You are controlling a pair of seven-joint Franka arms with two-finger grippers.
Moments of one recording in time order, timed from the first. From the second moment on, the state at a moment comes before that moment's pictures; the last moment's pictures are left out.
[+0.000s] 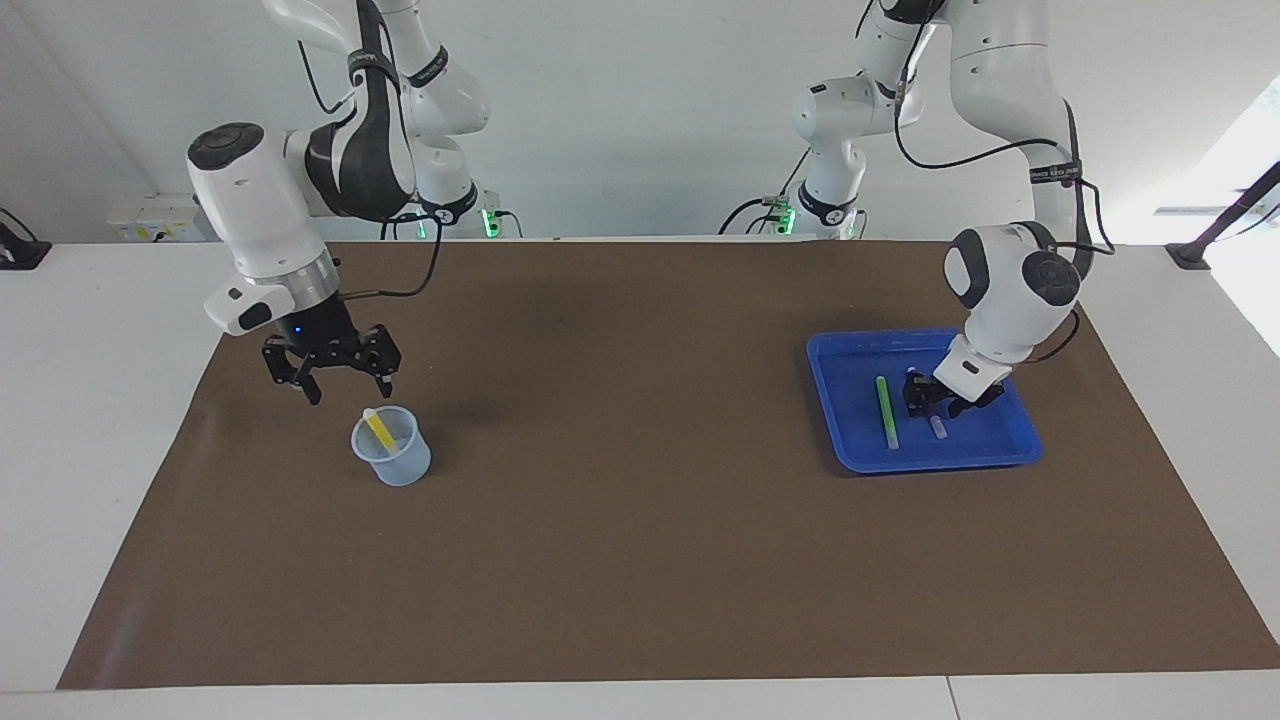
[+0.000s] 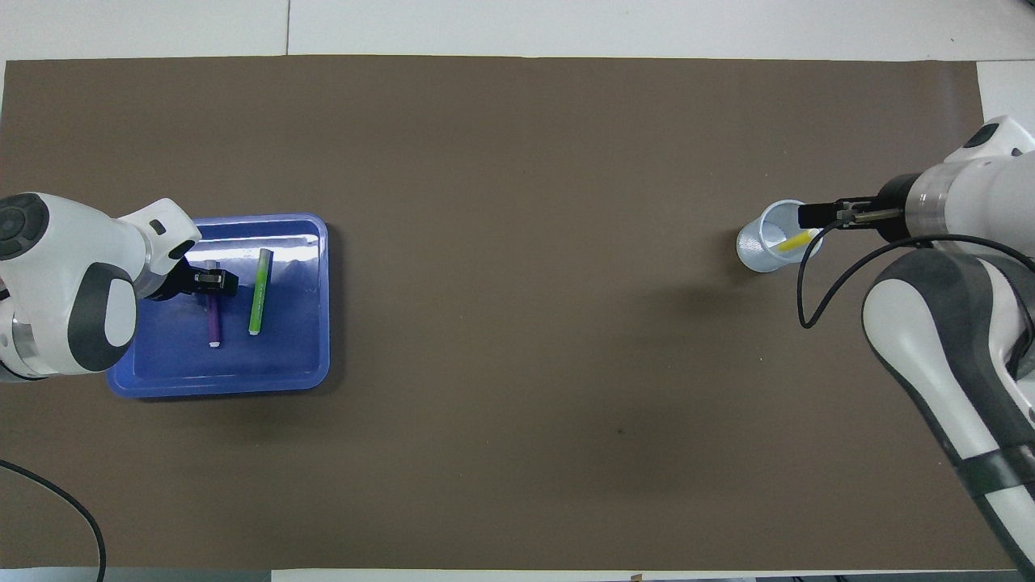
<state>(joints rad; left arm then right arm) 0.12 0.21 -0.12 -2.14 0.03 2.32 0.12 -0.05 0.02 0.04 -1.94 0.07 2.17 -0.03</state>
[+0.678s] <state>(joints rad) 0.13 0.21 -0.11 -2.14 0.04 2.32 0.12 -0.02 0.01 0.05 -1.61 0.01 1.65 0.13</state>
